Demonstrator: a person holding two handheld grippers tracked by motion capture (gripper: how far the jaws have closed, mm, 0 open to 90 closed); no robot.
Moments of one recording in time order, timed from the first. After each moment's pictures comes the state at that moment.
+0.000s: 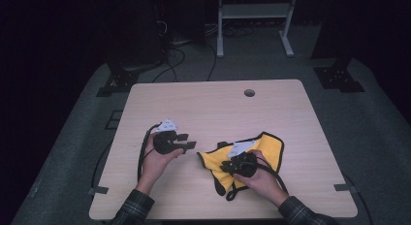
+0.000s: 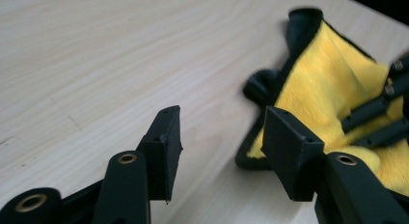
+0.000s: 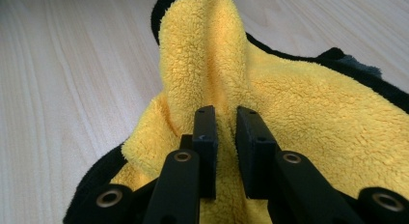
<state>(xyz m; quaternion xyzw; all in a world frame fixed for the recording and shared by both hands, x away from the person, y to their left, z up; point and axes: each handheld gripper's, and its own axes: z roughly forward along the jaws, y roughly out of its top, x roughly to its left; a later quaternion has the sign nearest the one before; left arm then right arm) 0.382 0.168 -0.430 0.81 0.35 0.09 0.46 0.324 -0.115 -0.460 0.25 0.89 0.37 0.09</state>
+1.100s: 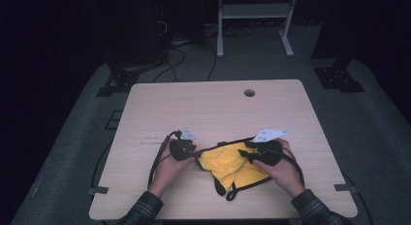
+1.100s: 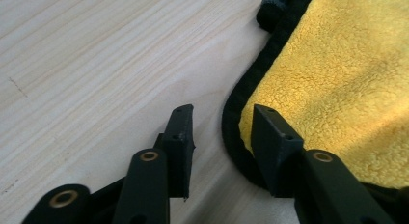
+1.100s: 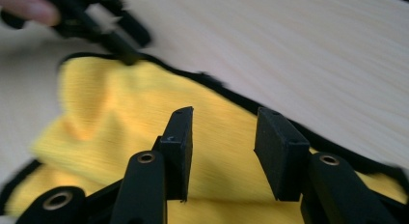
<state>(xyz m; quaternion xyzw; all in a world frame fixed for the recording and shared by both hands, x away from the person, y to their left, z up) 0.381 0.127 -0.465 0.88 0.32 0.11 0.33 0.340 -0.184 -0.431 0.32 0.83 0.43 0.16</state>
